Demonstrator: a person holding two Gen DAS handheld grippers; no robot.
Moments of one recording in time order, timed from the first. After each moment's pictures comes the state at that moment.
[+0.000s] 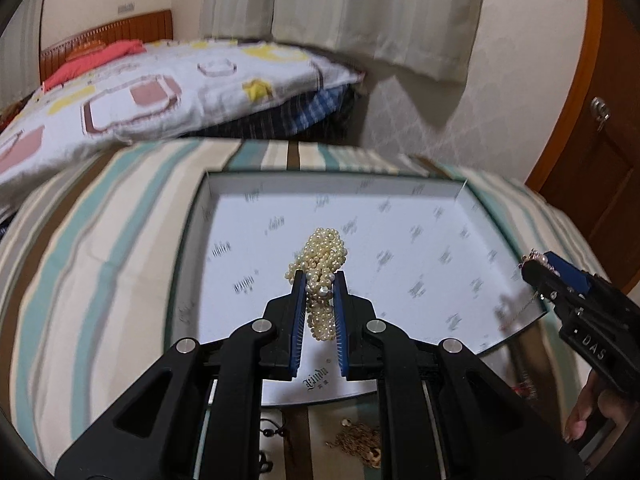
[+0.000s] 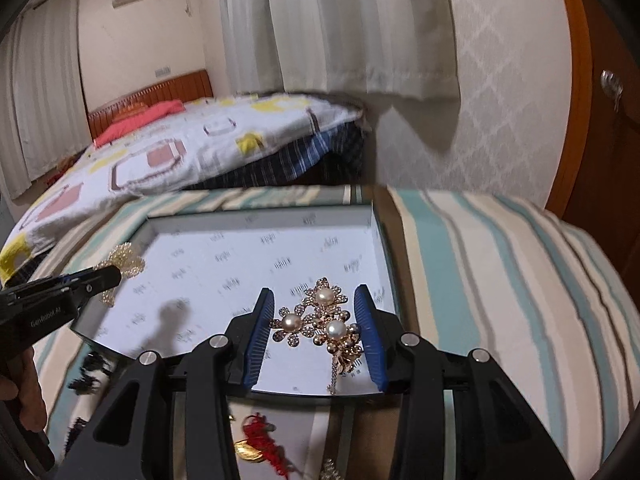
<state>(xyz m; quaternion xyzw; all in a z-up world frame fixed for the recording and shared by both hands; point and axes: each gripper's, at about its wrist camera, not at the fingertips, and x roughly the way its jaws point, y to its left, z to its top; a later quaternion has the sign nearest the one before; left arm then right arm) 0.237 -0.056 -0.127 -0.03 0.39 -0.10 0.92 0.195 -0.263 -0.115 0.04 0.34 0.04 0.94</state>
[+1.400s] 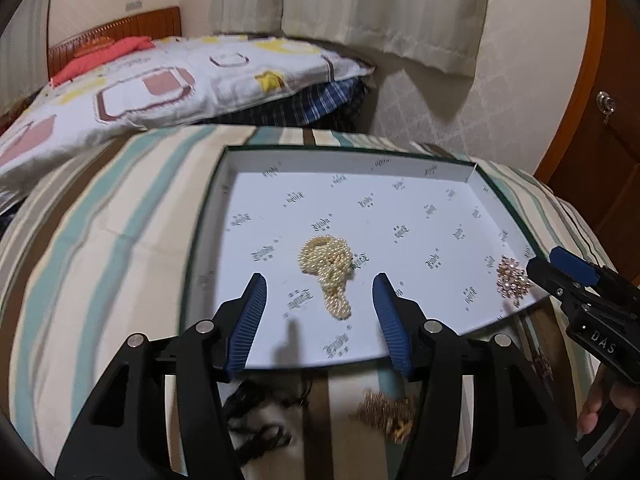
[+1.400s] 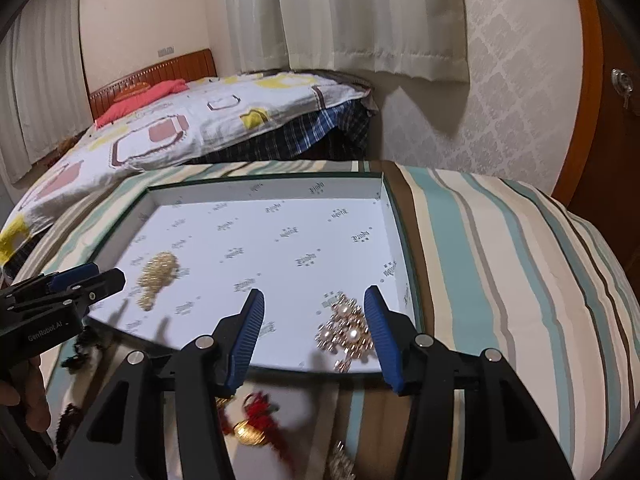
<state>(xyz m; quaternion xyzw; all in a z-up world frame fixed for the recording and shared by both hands) 0.207 -0.039 -0.131 -0.03 0.38 -0.08 0.92 0.173 -0.247 -0.111 0.03 0.36 0.05 0.93</state>
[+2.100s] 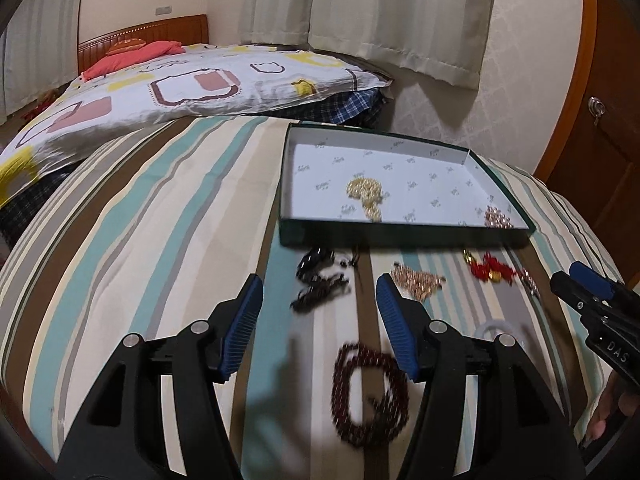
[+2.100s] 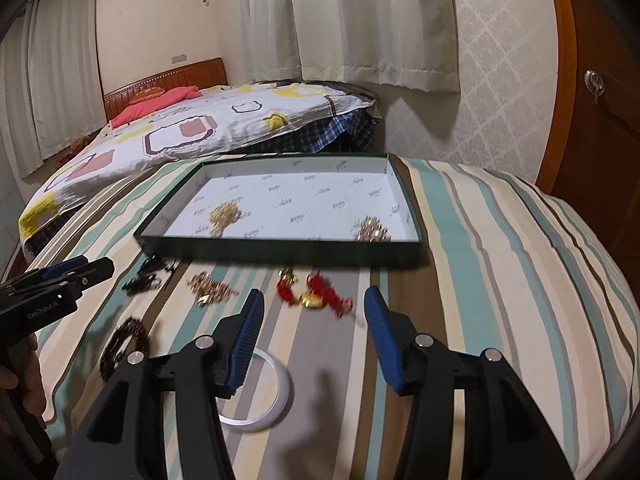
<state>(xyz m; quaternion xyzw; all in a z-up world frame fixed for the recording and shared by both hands) 0.089 0.008 -0.130 -0.04 0.36 -0.05 0.93 0.063 -0.219 -0.110 0.03 0.34 0.05 0.94</state>
